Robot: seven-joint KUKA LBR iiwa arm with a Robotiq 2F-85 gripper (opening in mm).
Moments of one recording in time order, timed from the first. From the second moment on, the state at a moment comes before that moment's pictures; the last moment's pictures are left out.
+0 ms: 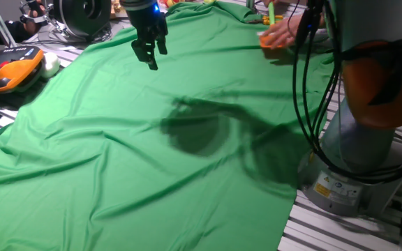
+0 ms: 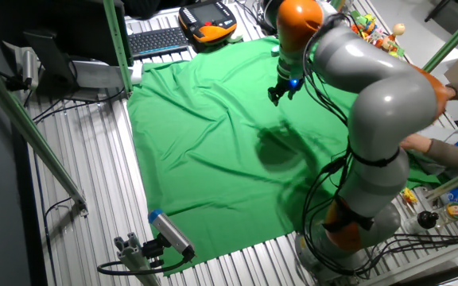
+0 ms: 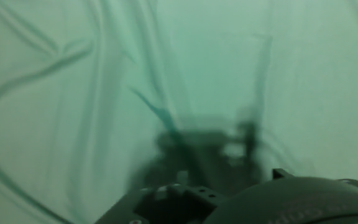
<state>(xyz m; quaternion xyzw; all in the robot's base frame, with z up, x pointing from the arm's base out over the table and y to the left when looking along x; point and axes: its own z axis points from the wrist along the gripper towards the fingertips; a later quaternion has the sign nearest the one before) 0.515 0.001 0.236 0.08 -0.99 0.03 0.07</state>
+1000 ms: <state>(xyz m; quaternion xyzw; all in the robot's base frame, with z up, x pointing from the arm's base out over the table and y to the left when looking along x) 0.515 -0.001 0.236 0.11 -0.99 0.04 0.07</state>
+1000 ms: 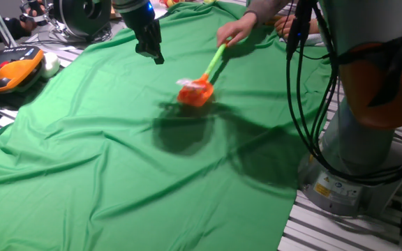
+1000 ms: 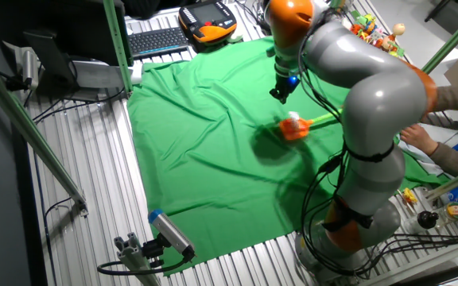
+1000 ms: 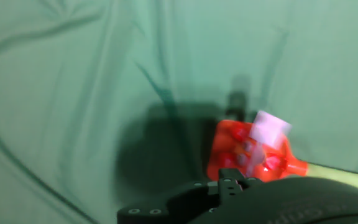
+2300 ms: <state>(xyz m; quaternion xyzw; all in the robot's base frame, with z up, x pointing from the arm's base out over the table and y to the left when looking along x) 0.512 -0.029 0.179 0.06 -1.00 0.07 -0.02</state>
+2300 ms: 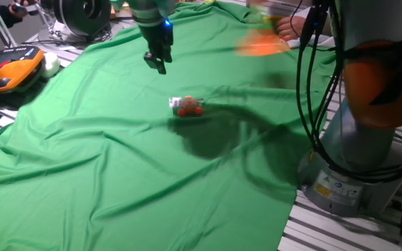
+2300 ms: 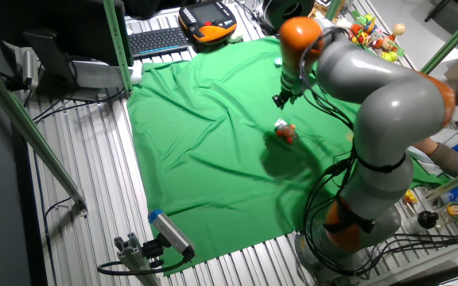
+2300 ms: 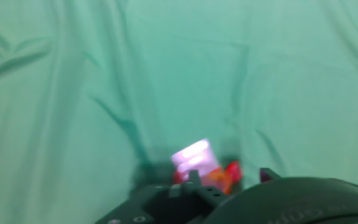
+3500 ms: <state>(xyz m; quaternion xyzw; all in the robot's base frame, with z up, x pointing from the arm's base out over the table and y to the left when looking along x) 0.477 0.060 0.116 0.03 -1.00 0.07 -0.05</state>
